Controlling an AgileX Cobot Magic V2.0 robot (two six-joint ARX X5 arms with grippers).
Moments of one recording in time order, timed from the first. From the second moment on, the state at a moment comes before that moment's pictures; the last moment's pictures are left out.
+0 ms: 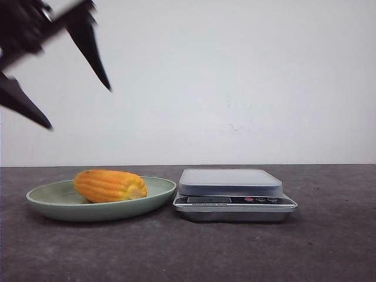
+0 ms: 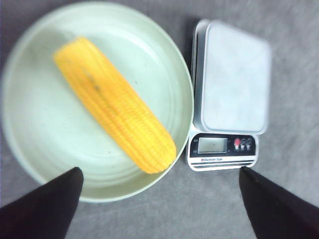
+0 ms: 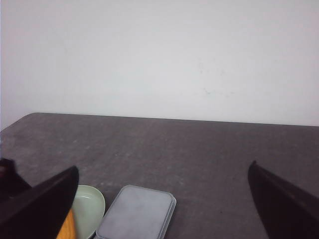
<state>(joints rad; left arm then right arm) -0.32 1.39 1.09 -0.68 0.37 -0.57 0.07 0.48 1.13 -0.76 -0.29 0.14</state>
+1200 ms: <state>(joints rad) -0.37 1.72 1.15 -0.44 0.45 -0.63 0.07 0.48 1.13 -0.77 -0.29 0.14</state>
